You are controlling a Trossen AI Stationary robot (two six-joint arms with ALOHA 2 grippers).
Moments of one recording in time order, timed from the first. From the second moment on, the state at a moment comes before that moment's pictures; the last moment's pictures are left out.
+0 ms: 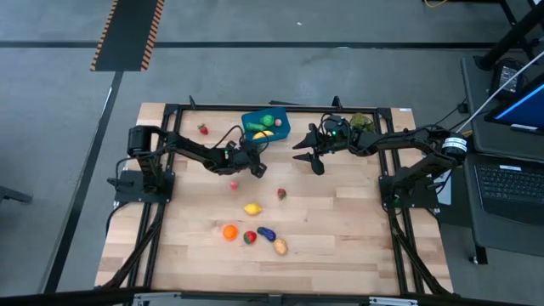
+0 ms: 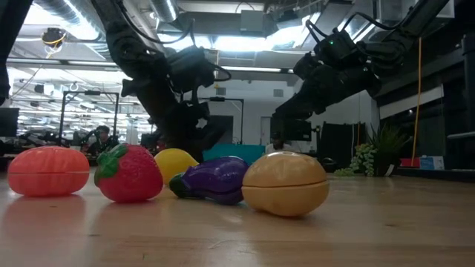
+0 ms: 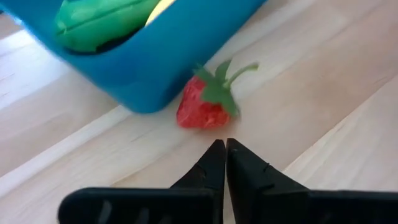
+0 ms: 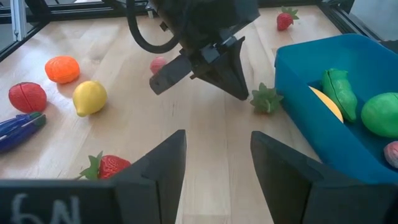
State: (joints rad) left arm 0.17 1.79 0.78 0.08 -0.53 -0.62; right arm -0.45 1.50 0.62 0.42 -0.47 -0.16
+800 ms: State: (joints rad) left arm 0.13 1.79 0.78 0.14 -0.35 -0.50; right arm -0.45 1.50 0.62 0.42 -0.47 -0.16
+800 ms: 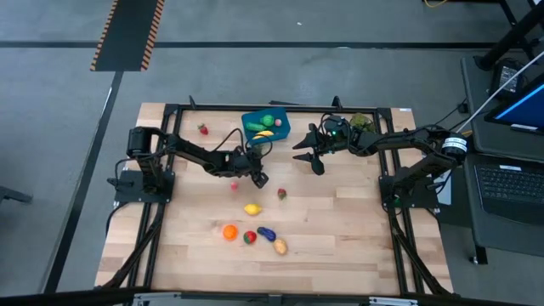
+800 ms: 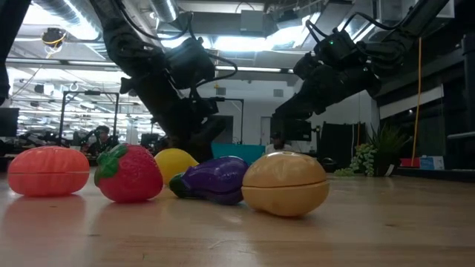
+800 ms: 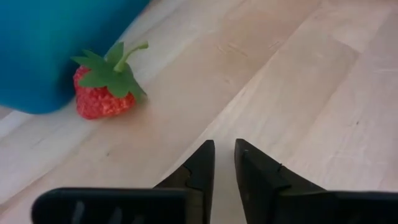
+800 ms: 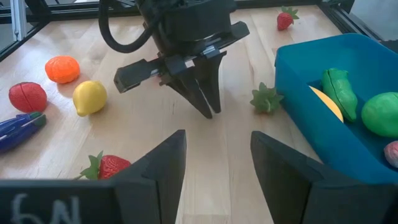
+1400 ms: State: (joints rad) left arm 0.13 1.79 0.78 0.15 -0.39 -0.45; right arm -0.45 1.50 0.62 0.42 -0.47 -0.16
